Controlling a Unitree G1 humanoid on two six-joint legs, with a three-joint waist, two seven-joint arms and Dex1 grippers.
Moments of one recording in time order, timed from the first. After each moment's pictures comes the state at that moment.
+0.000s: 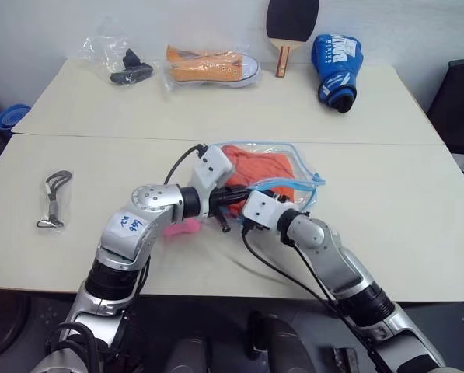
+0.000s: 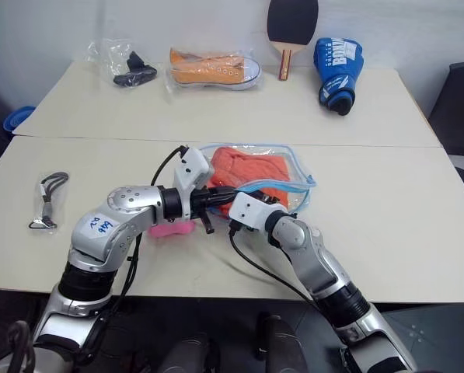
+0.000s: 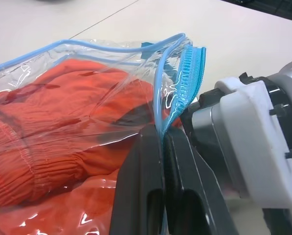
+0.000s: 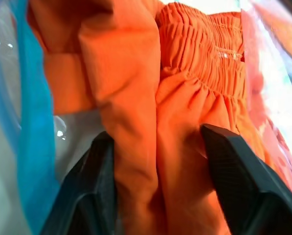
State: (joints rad) left arm -0.62 0.38 -0.16 -0.30 -0.31 0.87 -0.64; right arm -0.48 -0.37 0.42 -0.08 -0.34 0.35 0.42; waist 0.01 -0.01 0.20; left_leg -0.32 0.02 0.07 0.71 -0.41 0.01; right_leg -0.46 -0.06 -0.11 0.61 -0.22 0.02
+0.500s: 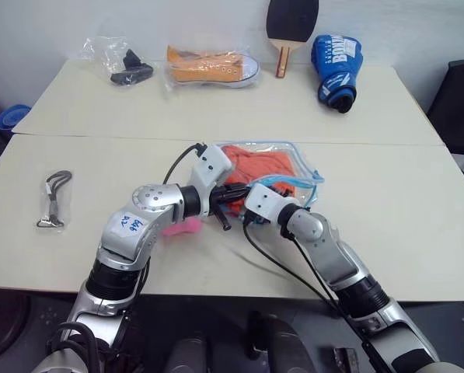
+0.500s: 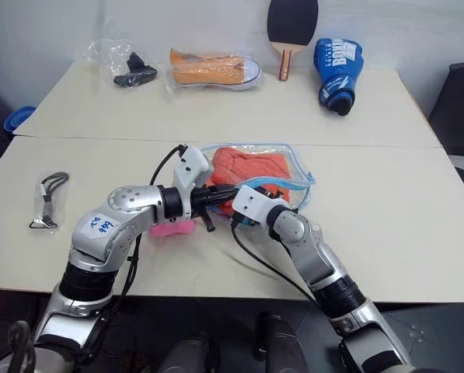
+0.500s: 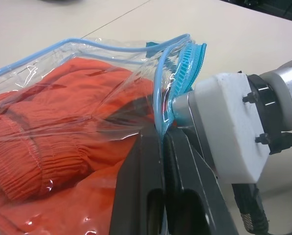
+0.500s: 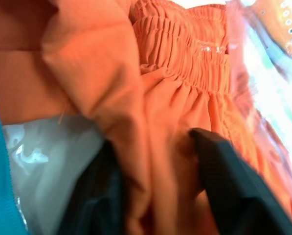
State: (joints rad) left arm -0.62 0.38 -0.15 -0.30 -0.31 0.88 -0.61; right arm -0.51 -0.34 0.39 0.01 -0.33 0.33 0.41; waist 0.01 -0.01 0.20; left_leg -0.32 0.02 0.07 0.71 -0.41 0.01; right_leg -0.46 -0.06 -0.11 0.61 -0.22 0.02
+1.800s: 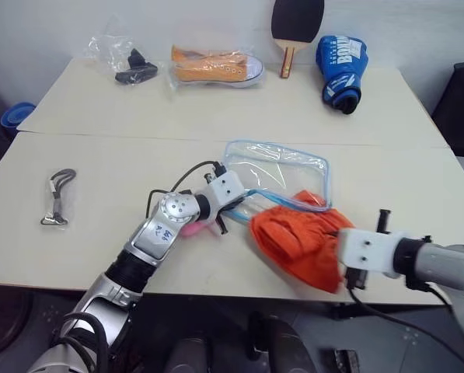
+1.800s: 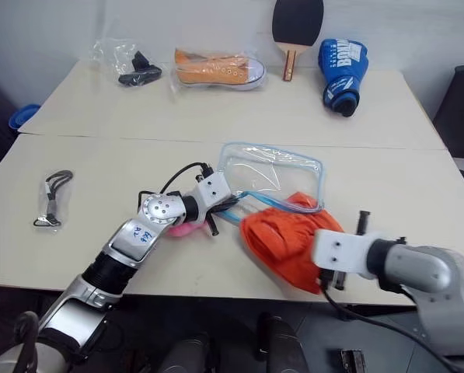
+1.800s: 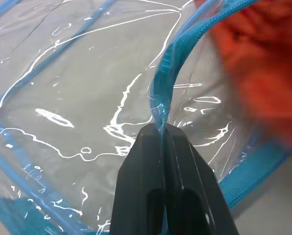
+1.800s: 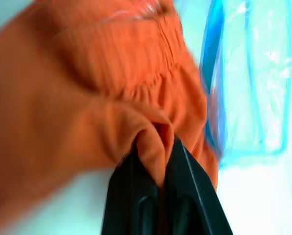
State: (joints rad) left arm -0.67 0.40 -0.38 0.12 0.01 0.41 -0.55; right arm 0.12 -0.96 -0.22 -0.63 -0.06 0.25 1.01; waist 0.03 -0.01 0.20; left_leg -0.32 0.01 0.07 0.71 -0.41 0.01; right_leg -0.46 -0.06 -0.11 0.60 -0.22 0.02
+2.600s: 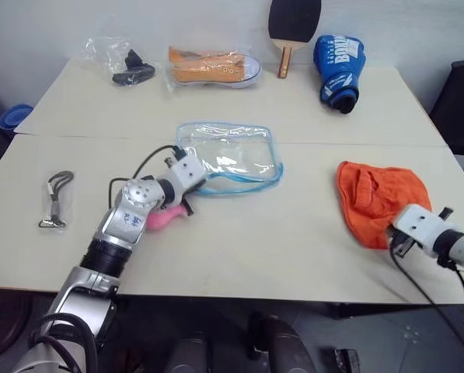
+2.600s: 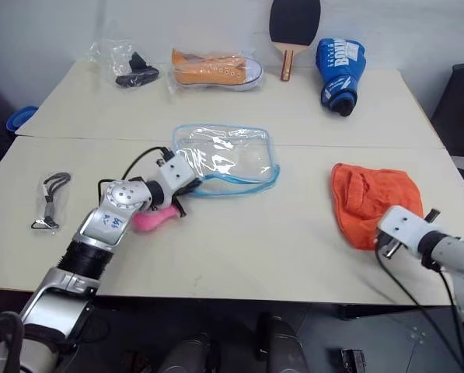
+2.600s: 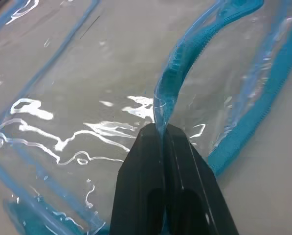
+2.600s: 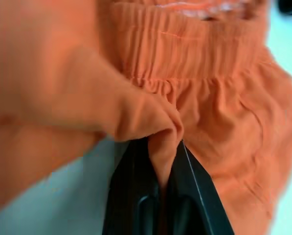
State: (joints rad) left arm -0.66 0.50 -0.26 0.19 0.06 0.27 -0.66; right arm -0.09 -0.89 -0.20 0.22 -0.08 -0.13 0.72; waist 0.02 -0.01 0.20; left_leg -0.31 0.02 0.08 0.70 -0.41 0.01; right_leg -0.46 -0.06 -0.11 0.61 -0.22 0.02
